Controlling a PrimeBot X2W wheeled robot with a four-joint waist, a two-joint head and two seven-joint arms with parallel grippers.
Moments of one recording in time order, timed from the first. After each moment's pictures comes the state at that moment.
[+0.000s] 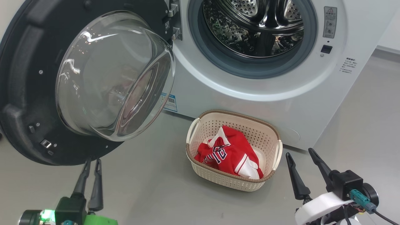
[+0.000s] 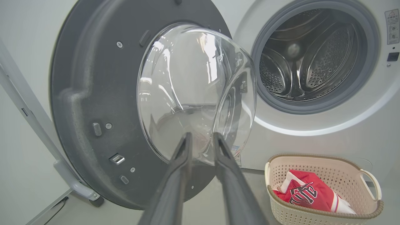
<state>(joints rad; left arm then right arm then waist) 0.13 0.09 -0.12 -0.04 -0.13 0.11 -0.18 0.07 -0.13 0.23 0.10 0.28 0.02 -0.17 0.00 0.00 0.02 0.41</state>
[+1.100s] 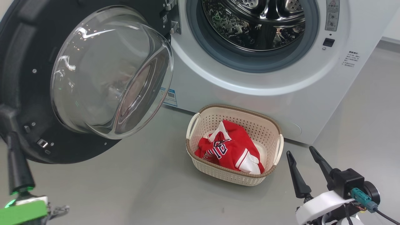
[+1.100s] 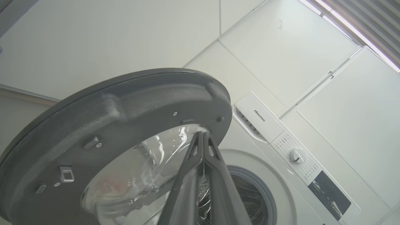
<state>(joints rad) 0.11 0.04 0.09 -0.29 -1.16 -0.09 -0.21 0.07 -0.13 0.23 0.09 0.28 0.02 -0.16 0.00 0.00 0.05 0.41</state>
